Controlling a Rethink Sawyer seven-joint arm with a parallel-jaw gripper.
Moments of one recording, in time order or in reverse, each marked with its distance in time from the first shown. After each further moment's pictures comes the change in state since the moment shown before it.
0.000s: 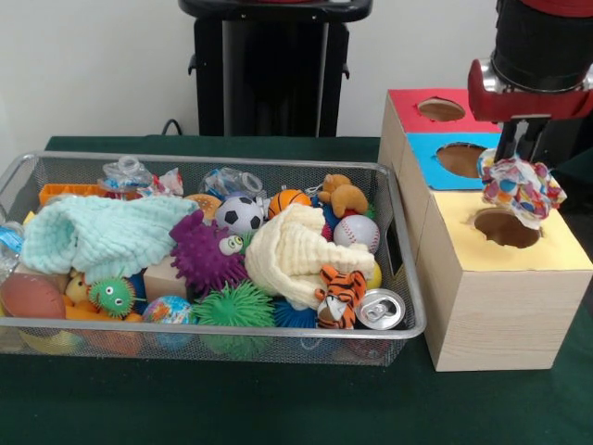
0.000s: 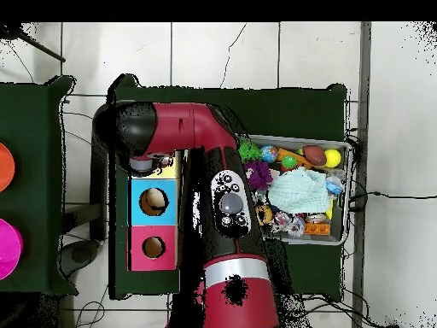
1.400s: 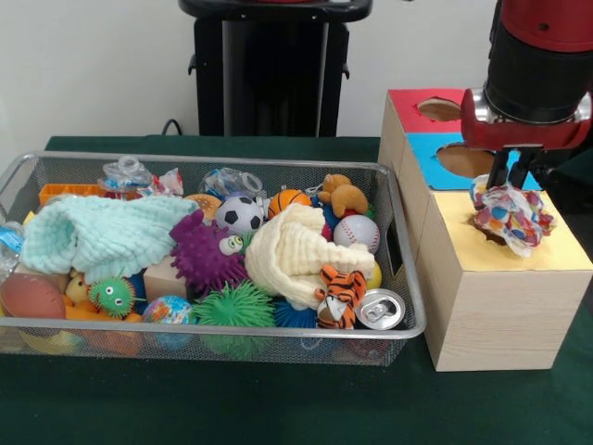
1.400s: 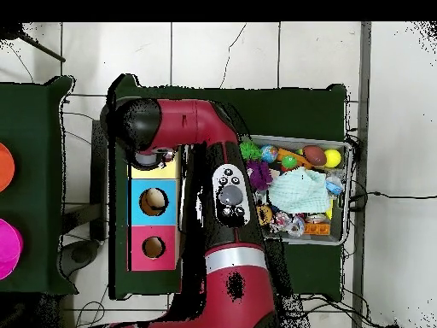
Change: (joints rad) arm 0.006 0.057 -0.022 -0.058 0.000 -0.012 0.000
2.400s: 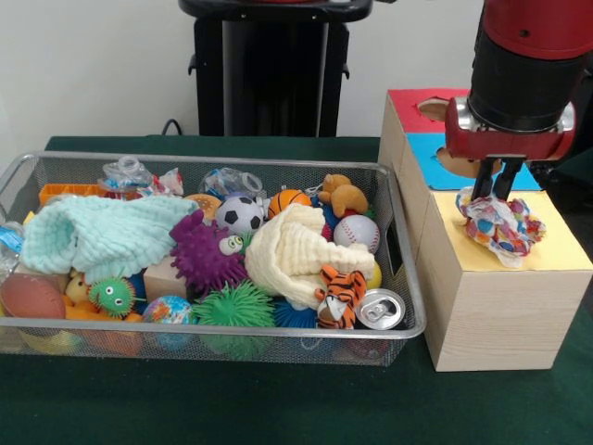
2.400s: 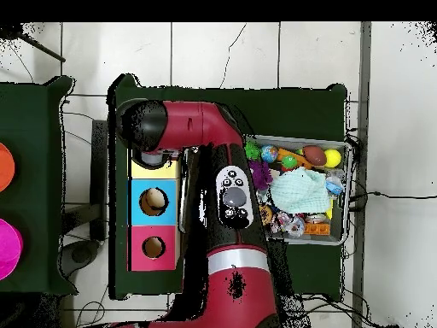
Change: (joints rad) arm 0.003 0.007 -0.033 0.004 0.002 -0.050 0.000
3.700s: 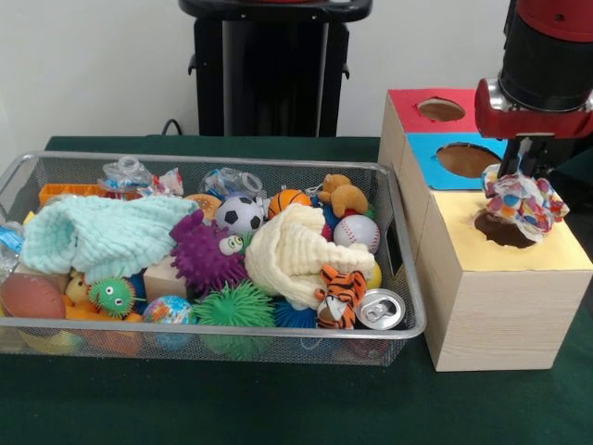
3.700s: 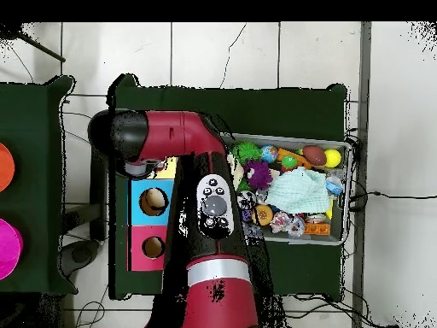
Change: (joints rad) arm 0.054 -0.031 -0.023 0.064 0.048 0.000 0.000
